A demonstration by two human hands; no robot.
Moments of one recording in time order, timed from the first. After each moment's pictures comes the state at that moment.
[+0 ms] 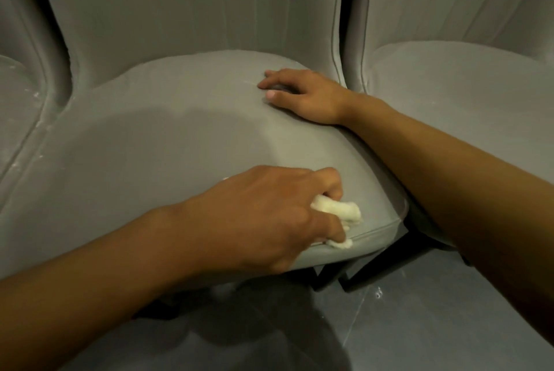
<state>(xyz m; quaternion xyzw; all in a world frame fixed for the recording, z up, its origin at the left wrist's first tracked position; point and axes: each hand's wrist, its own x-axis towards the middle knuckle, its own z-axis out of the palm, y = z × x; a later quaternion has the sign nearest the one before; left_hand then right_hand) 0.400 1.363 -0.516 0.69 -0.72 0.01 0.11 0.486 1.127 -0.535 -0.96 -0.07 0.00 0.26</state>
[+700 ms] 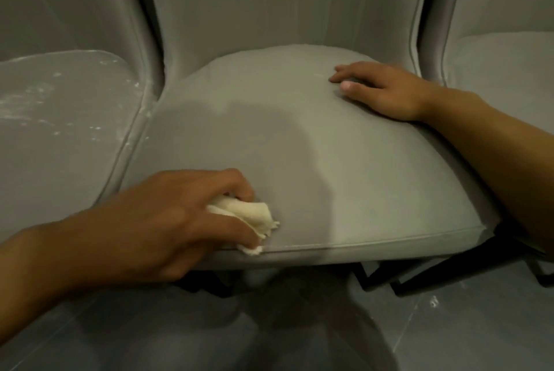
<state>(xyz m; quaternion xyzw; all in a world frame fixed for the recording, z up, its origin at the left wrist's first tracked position) 0.432 1.532 -0.506 0.76 -0.64 0.00 0.12 0.481 1.134 -0.530 -0.97 -0.06 0.00 0.23</state>
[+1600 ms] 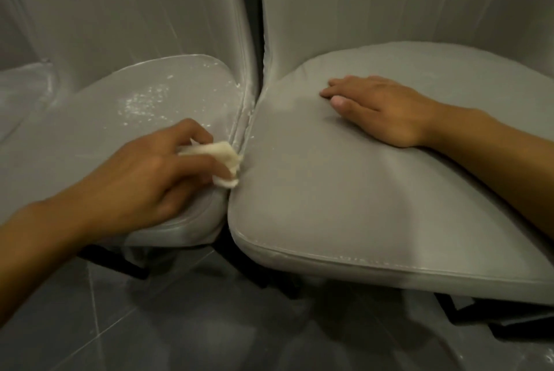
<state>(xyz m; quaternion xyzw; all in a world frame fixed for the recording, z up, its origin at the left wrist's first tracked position) 0.481 1.658 -0.485 0.88 -0.46 0.06 0.06 0.515 1.292 -0.529 -0.97 -0.19 -0.01 0.17</state>
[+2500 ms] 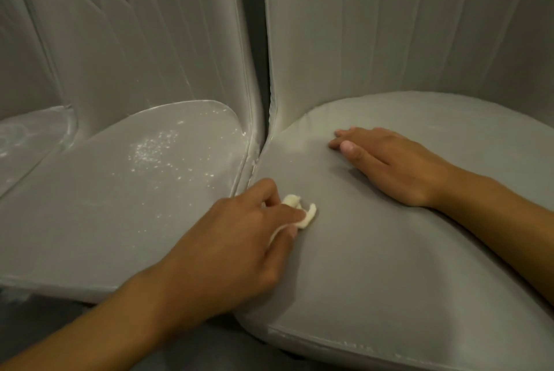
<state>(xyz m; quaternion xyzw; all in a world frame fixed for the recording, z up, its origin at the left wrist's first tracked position) 0.460 1.565 -0.500 0.92 -0.37 0.05 0.12 0.521 1.287 -0.537 -0.96 -0.15 -0.01 0.23</state>
